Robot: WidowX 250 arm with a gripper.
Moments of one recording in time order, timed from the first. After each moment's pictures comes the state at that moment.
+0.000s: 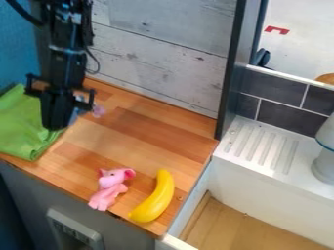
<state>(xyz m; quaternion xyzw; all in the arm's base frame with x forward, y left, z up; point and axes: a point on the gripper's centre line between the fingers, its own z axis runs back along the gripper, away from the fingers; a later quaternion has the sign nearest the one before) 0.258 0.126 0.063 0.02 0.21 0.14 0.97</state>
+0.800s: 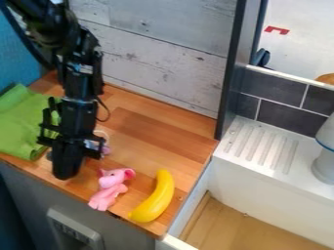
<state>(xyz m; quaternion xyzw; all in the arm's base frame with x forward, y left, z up) 0.239 0.092 0.010 -0.02 0.24 0.09 0.97</state>
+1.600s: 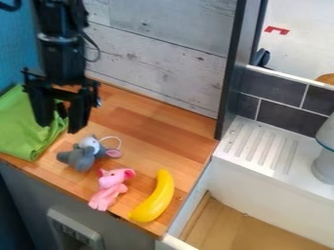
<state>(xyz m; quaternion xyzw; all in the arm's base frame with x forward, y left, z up) 0.244 0.098 0.100 0.00 0.10 0.14 0.99</state>
